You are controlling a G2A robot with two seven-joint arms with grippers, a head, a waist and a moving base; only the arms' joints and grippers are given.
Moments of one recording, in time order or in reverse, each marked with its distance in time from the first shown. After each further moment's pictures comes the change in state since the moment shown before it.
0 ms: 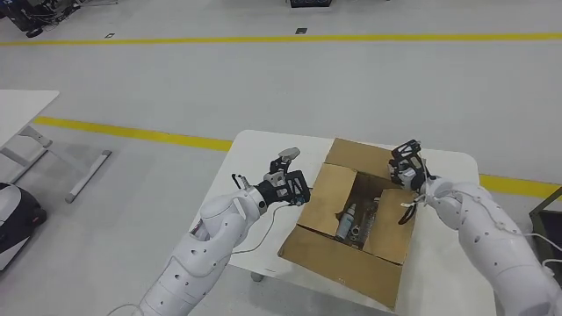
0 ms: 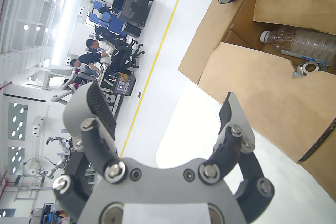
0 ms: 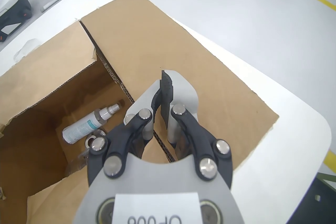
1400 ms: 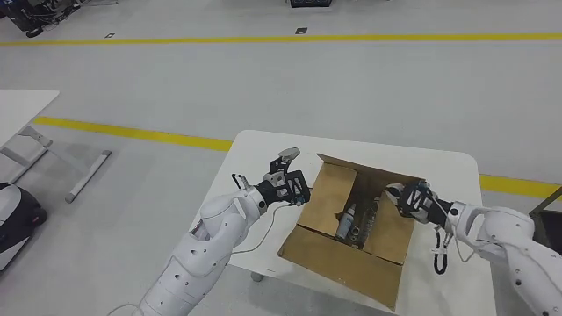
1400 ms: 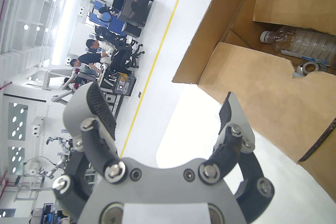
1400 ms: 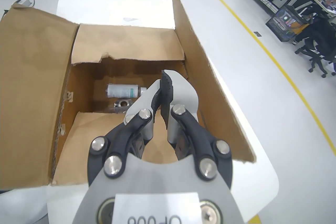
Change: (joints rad) left arm 0.000 0.000 0.000 0.000 0.000 0.000 0.000; right arm -0.243 0.487 0.099 -0.907 -0.348 -0.085 -0.100
